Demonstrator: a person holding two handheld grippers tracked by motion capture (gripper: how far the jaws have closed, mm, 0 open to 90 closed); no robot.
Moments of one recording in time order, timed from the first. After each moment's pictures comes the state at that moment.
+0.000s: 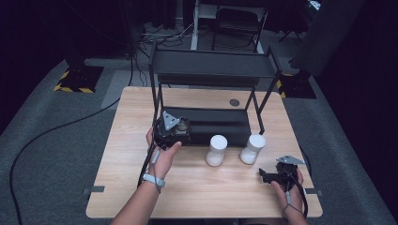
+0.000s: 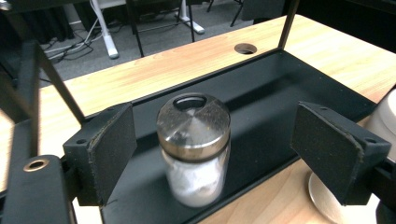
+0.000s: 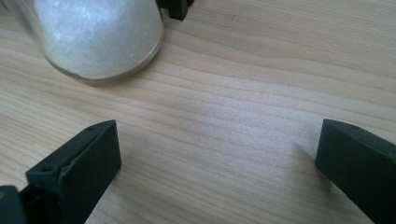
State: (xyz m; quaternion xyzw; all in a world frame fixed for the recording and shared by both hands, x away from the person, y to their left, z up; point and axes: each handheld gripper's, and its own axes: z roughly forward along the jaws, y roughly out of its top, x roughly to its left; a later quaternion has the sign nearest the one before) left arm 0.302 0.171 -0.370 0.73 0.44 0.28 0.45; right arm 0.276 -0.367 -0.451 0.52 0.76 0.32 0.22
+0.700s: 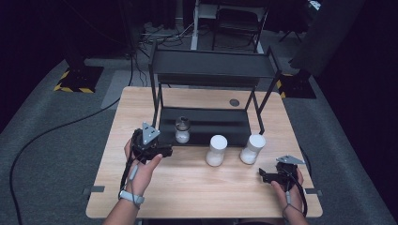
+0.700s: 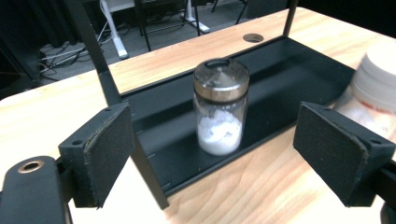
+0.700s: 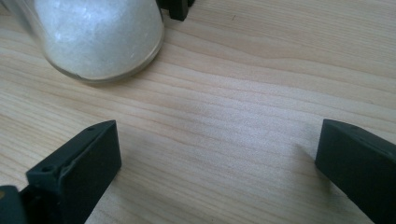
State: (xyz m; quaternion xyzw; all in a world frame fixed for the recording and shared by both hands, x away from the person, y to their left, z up) left arm 0.253 0.219 -0.368 0.74 0.42 0.29 0.44; right arm 0.277 -0.368 -0.451 0.52 0.76 0.32 0.22
